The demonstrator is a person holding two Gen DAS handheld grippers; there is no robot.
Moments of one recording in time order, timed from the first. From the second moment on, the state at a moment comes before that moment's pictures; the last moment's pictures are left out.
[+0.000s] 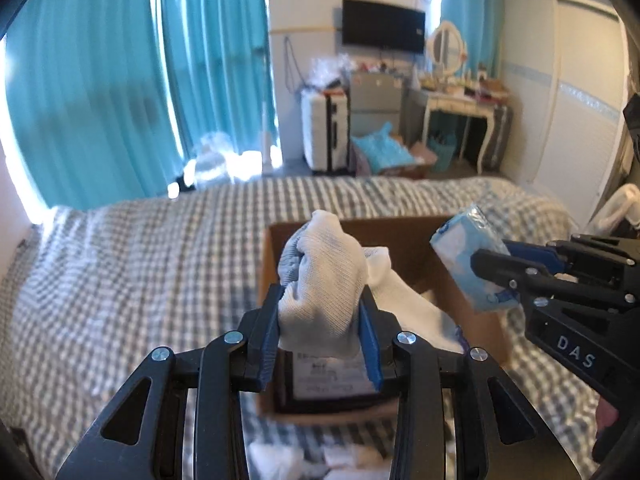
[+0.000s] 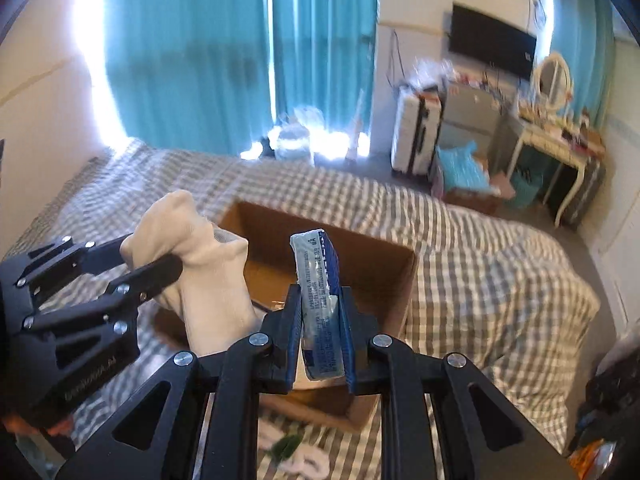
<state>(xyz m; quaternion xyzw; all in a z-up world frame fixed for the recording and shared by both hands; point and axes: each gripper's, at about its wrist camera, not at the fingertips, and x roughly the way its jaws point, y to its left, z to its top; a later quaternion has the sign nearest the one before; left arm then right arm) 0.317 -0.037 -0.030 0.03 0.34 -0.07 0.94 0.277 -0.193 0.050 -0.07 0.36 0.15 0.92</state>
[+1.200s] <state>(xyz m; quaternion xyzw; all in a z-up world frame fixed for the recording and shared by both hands) 0.160 -0.011 0.084 0.05 0.24 -0.04 0.97 0.191 -0.235 0.126 -0.07 0.29 0.12 0.95</state>
